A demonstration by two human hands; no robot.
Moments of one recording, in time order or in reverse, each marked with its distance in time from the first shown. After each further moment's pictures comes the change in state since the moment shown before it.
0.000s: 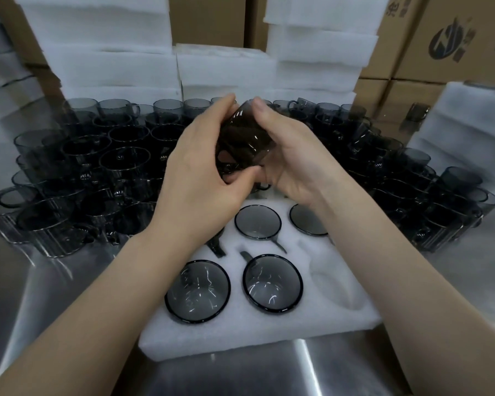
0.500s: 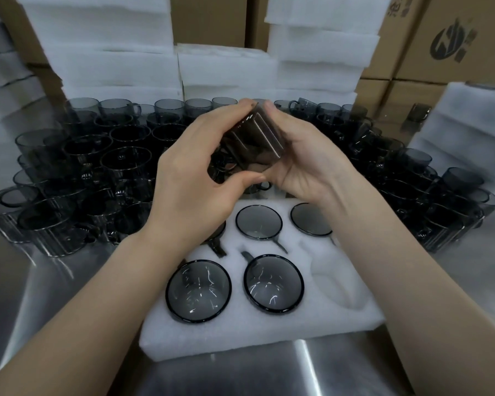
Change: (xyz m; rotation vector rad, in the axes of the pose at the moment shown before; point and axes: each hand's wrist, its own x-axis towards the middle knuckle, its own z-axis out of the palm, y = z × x) left_hand -0.003 0.002 -0.008 -0.083 0.008 0.140; right_hand 0.001 -0.007 -0.004 0.200 0.008 0.098
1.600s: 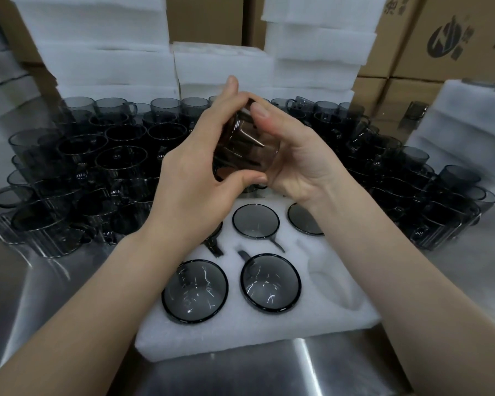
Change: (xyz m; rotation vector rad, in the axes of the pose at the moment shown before) left_hand 0.000 0.000 0.004 -0.057 -0.047 -0.048; right_hand -0.003 0.007 0.002 0.081 -0.157 -0.121
